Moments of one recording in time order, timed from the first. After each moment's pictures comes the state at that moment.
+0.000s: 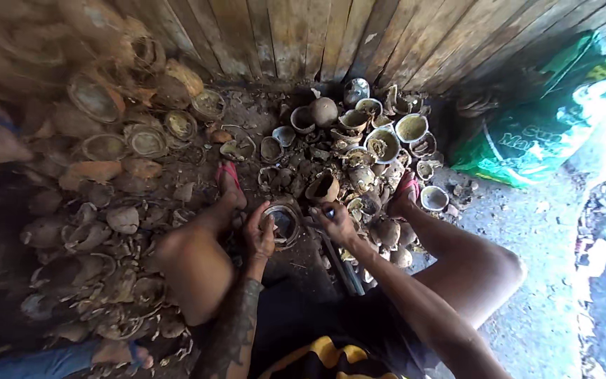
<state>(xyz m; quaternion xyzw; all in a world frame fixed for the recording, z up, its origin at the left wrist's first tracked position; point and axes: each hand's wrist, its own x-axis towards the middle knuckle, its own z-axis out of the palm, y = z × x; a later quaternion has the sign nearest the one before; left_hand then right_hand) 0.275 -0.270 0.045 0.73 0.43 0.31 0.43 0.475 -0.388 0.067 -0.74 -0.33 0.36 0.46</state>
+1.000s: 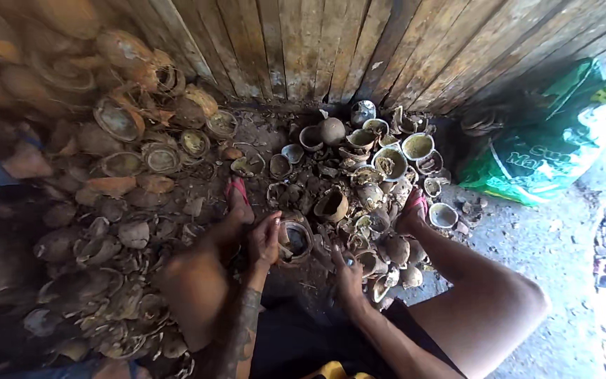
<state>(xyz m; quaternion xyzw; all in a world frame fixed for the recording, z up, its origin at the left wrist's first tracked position) 0.280 -0.235 0.060 0.75 0.41 0.27 0.44 0.392 -0.409 0.106 -0.70 0.11 0.38 0.59</state>
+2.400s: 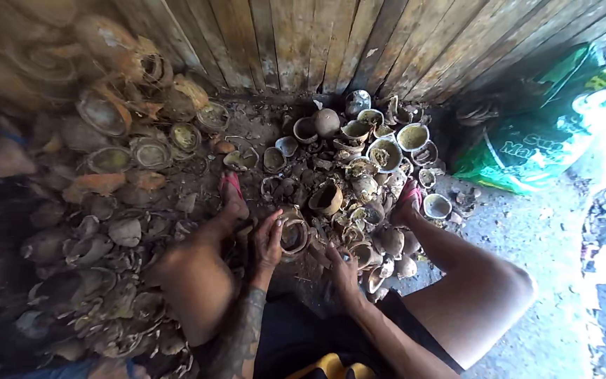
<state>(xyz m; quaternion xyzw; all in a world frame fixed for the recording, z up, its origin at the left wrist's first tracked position) 0.287 -0.258 0.041 0.74 0.38 0.31 0.45 0.395 -0.420 0.094 -0.70 0.06 0.37 0.61</state>
